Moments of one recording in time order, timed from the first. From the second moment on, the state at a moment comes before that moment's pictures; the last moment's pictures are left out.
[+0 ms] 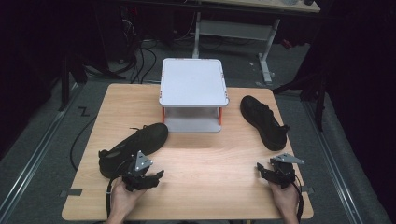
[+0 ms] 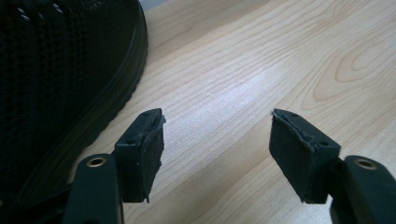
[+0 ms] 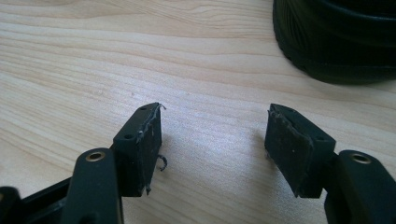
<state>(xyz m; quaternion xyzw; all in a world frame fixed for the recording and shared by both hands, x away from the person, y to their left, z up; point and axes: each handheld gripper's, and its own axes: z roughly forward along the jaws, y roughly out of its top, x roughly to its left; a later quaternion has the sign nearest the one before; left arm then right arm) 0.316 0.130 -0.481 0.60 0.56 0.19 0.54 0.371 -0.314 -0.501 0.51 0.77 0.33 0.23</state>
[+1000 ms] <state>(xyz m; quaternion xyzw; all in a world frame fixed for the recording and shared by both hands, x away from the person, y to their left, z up) 0.308 0.209 -0.402 0.56 0.56 0.27 0.55 0.371 -0.314 -0.501 0.51 0.76 0.33 0.23</state>
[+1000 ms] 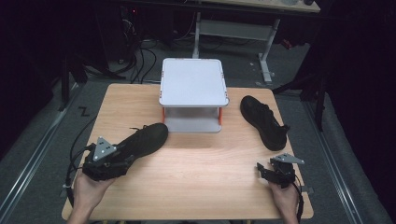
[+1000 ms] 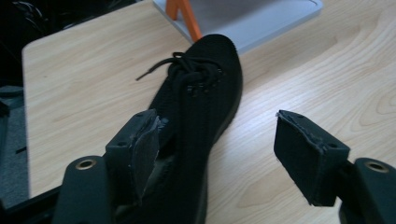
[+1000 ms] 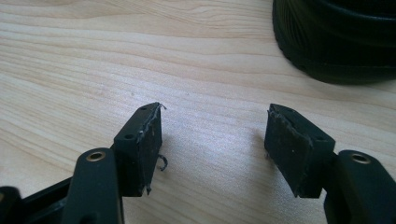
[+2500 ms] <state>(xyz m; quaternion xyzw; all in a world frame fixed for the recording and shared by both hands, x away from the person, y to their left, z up) 0.367 0.239 -0.461 0.60 0.57 0.19 0.52 0.372 -0.314 -0.501 0.50 0.77 0.33 0.23</state>
